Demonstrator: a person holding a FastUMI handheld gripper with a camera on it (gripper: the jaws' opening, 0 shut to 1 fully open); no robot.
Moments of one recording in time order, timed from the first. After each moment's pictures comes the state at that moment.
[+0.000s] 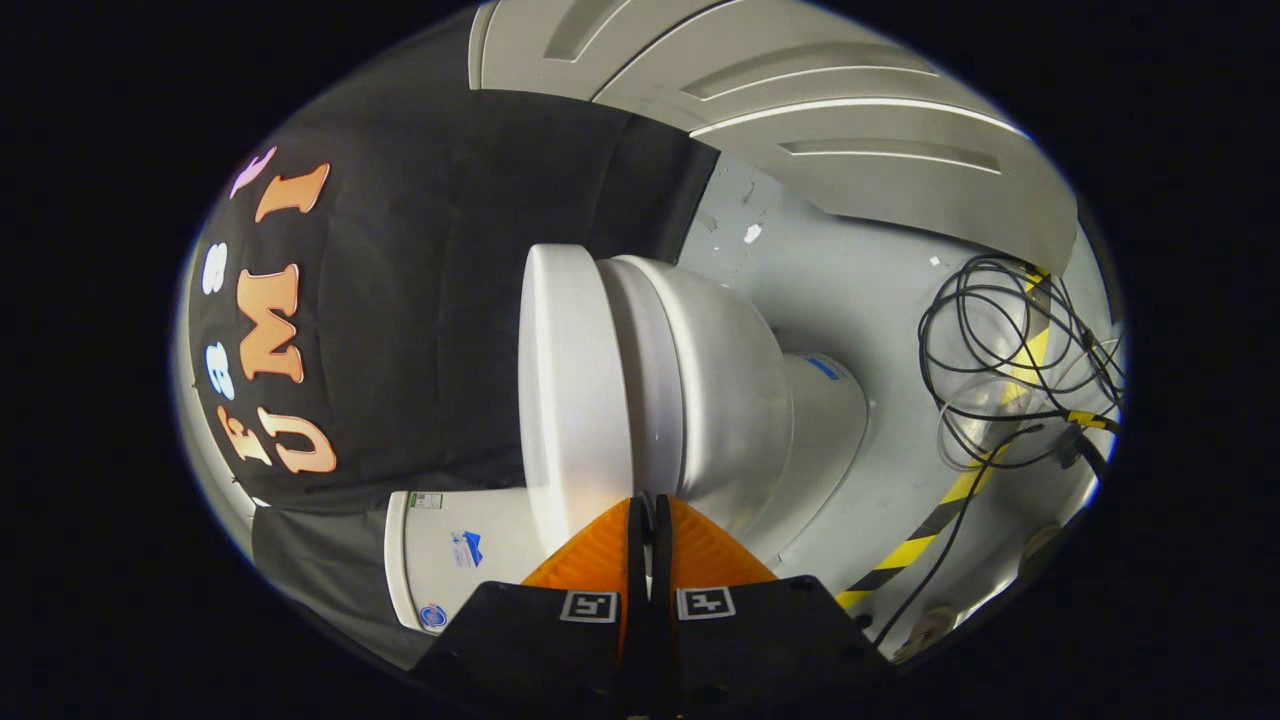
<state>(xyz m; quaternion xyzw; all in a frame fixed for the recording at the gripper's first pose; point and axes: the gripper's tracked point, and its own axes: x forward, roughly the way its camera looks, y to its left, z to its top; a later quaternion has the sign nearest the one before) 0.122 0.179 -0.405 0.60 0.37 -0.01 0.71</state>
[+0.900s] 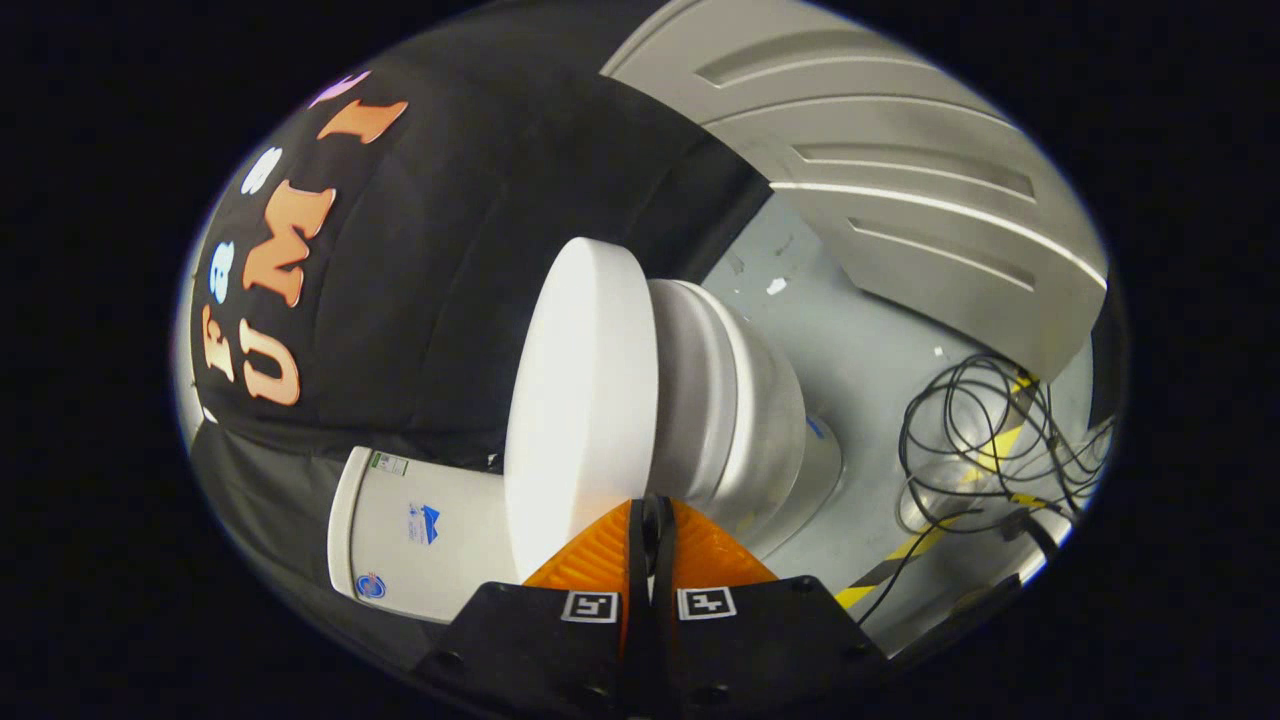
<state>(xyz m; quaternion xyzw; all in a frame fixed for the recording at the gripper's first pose) 0.145 0.180 -0.365 0.46 0.34 -0.03 0.82</state>
